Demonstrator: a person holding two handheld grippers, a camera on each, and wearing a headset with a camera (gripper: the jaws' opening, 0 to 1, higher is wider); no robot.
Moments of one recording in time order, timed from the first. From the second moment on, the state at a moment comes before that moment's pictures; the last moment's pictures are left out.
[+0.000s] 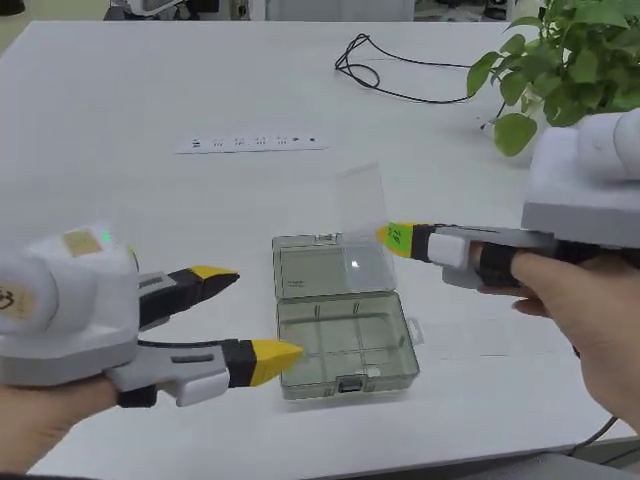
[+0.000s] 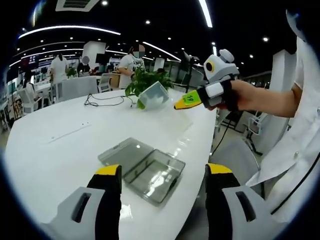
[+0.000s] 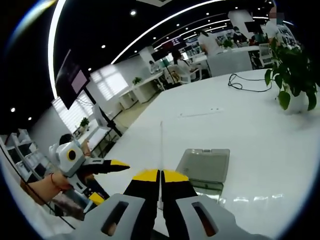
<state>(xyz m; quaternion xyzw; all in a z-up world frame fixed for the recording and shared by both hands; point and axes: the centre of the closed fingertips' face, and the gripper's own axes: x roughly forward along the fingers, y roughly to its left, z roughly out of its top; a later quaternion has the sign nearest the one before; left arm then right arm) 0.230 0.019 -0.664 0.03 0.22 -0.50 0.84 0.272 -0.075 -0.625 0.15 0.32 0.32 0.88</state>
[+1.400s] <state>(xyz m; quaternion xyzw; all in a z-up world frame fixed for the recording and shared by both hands) 0.235 0.025 -0.703 0.07 0.21 -0.55 0.80 0.267 -0.108 -0.750 0.13 0.54 0.16 0.81</state>
